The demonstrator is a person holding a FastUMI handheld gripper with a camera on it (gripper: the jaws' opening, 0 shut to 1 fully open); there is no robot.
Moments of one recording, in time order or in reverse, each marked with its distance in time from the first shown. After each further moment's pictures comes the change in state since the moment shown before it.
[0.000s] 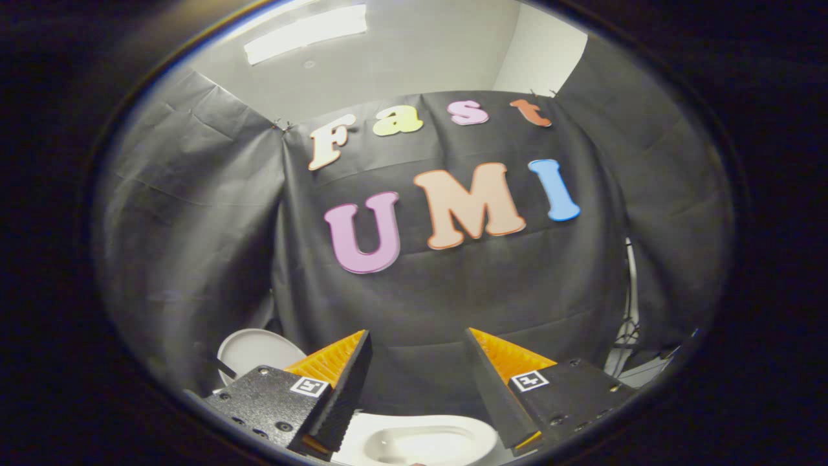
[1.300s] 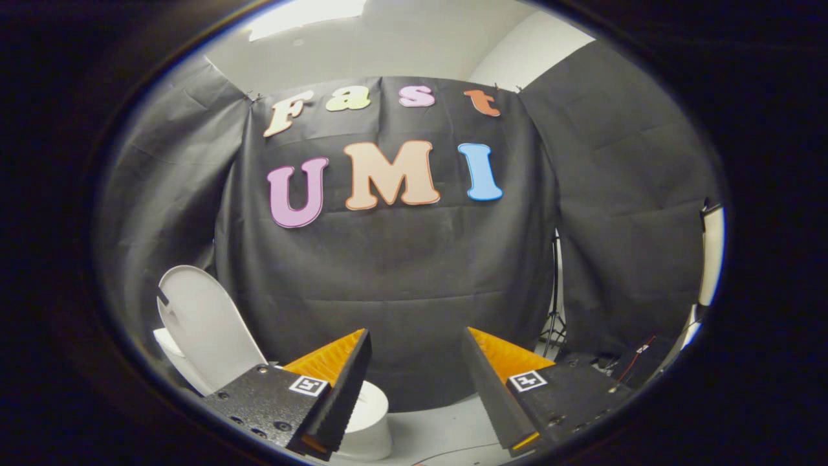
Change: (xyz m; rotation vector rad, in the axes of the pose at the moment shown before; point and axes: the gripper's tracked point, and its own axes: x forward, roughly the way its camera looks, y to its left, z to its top) arm -0.073 -0.172 -0.064 -0.064 0.097 -0.173
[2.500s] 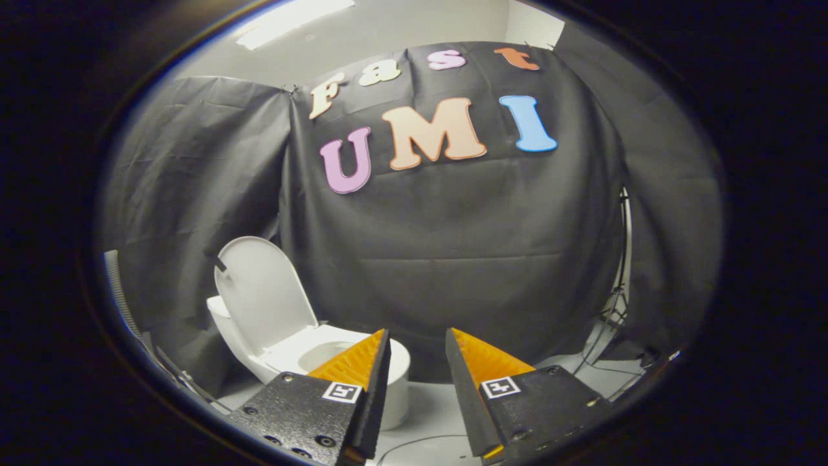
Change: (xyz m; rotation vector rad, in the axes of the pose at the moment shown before) arm 0.019 -0.091 -0.040 -0.076 0.204 0.353
